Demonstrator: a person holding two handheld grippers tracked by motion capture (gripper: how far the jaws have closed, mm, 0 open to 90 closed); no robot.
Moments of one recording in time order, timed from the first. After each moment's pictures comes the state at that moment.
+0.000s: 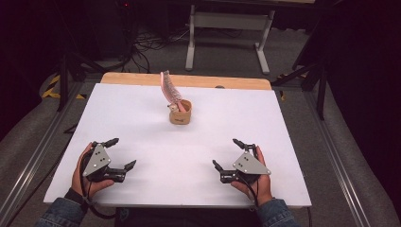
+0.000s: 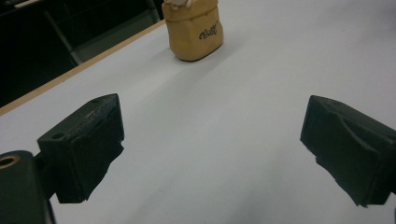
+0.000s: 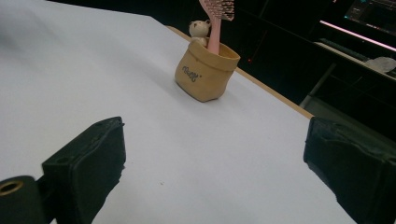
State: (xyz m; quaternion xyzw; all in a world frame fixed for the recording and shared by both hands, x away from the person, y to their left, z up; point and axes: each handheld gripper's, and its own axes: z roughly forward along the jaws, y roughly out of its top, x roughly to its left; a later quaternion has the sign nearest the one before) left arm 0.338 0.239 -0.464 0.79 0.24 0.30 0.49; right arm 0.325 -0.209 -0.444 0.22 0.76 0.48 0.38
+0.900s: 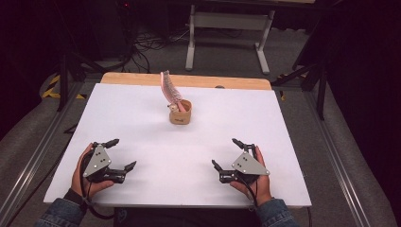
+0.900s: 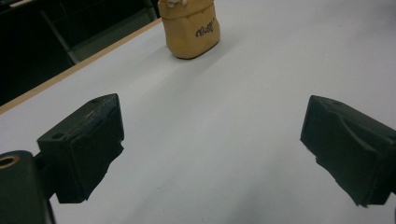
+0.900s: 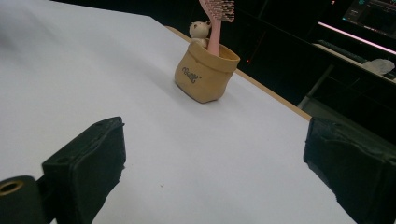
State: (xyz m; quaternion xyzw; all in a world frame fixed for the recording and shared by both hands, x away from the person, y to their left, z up) left arm 0.337 0.238 -0.465 0.79 0.24 0.29 0.48; right arm 0.325 -0.206 -0.444 0.22 0.76 0.48 0.38
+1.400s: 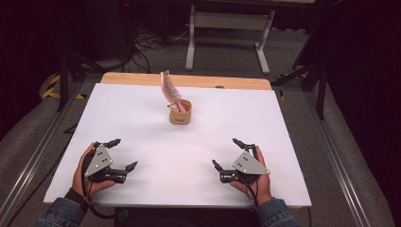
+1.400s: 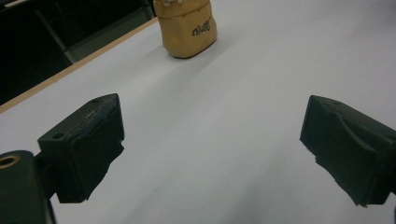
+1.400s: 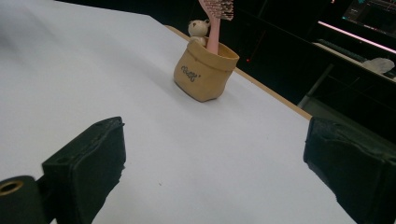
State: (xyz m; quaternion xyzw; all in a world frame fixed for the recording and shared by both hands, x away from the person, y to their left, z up) left arm 0.339 0.236 -0.465 0.79 0.23 0.29 0.48; right arm 0.326 -0.207 -0.445 0.22 0.76 0.47 0.38
